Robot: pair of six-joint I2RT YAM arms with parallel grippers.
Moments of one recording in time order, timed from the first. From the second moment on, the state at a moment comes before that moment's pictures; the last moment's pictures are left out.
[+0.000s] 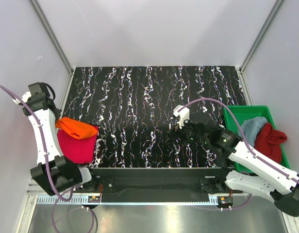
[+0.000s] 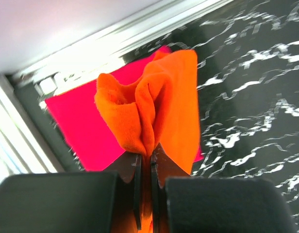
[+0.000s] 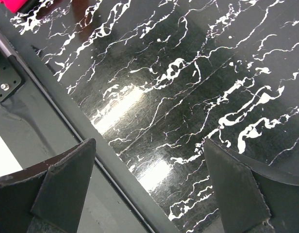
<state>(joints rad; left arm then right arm) 0.44 1.28 1.34 -1.07 -0.33 -0.63 0.85 0.92 0.87 -0.52 -0.08 0.12</state>
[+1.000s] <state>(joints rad) 0.60 1.00 1.08 -1.19 -0.42 -0.88 0.85 0.92 0.86 -0.52 -0.12 0.17</state>
